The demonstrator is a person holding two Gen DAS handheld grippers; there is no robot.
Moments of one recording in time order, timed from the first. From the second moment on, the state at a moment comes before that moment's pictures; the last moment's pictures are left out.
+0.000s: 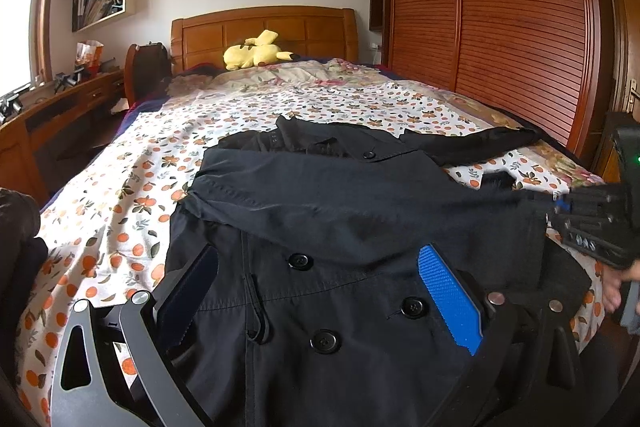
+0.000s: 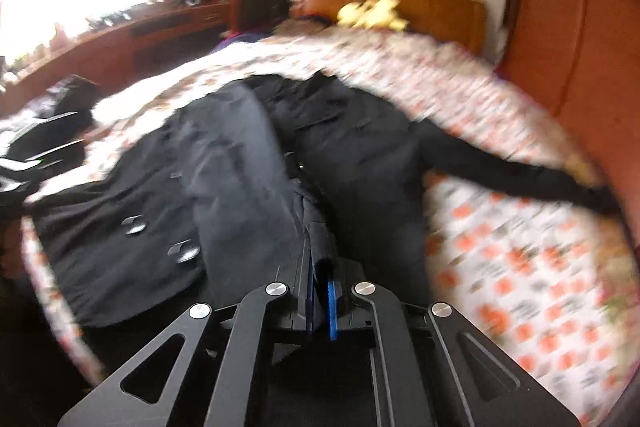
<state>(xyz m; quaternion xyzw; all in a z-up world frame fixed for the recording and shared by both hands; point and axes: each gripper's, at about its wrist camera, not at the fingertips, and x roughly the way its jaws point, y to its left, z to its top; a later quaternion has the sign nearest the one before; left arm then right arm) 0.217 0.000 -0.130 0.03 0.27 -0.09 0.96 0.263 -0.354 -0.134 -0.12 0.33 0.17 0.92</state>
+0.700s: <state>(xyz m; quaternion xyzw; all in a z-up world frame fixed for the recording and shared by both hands) 0.216 0.001 -0.132 0.03 0.26 -0.08 0.96 0.301 -0.329 -0.156 -0.11 0.35 0.23 0.90</state>
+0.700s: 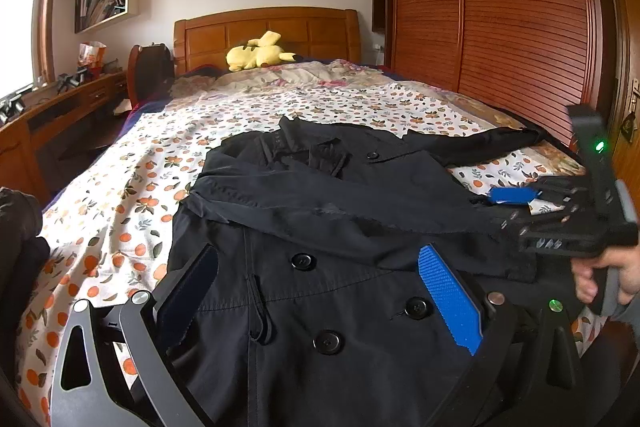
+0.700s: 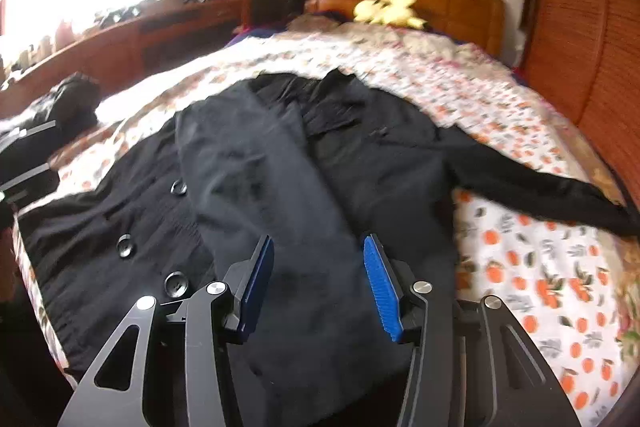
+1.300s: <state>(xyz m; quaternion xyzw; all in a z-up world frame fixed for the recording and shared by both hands) 0.210 -0.009 -0.110 0.05 0.27 -0.09 0.96 0.309 -0.329 -0.206 -0.09 0.38 0.25 0.89</state>
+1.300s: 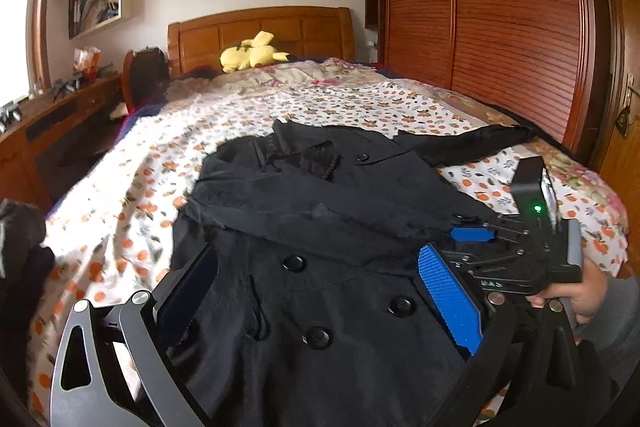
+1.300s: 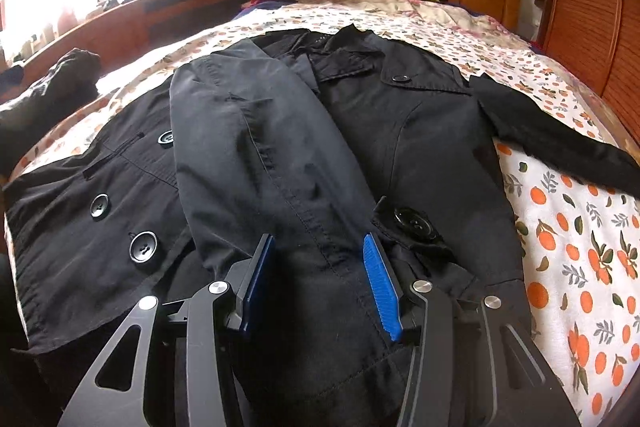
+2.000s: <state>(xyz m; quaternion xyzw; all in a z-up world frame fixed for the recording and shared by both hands) 0.338 -0.019 -0.180 0.04 0.33 -0.09 0.94 0.309 -0.331 -0.206 -0.09 0.38 0.25 0.89</state>
